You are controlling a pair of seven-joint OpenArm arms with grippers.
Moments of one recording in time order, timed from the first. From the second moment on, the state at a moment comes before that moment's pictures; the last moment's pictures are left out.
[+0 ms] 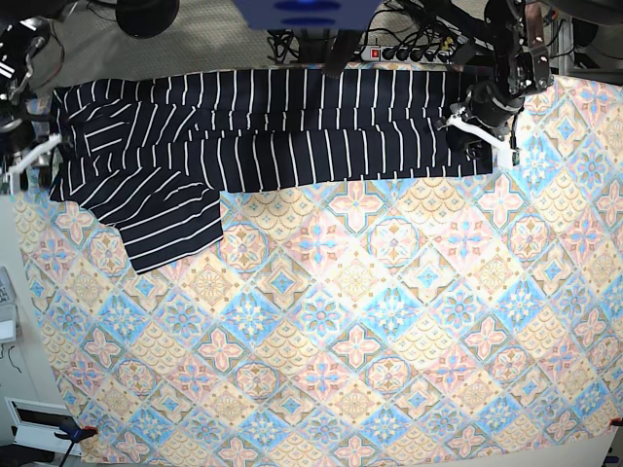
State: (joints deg) left arm 25.7 -11.4 -15.9 87.3 -35.0 -10.6 36.3; right arm -19.4 22.1 41.5 84.3 8.4 36.0 -18.6
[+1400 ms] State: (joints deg) left arm 24.9 -11.6 -15.9 86.6 -35.5 -10.8 36.4; right arm 13.9 28.7 -2.5 45.4 8.3 35.5 -20.0
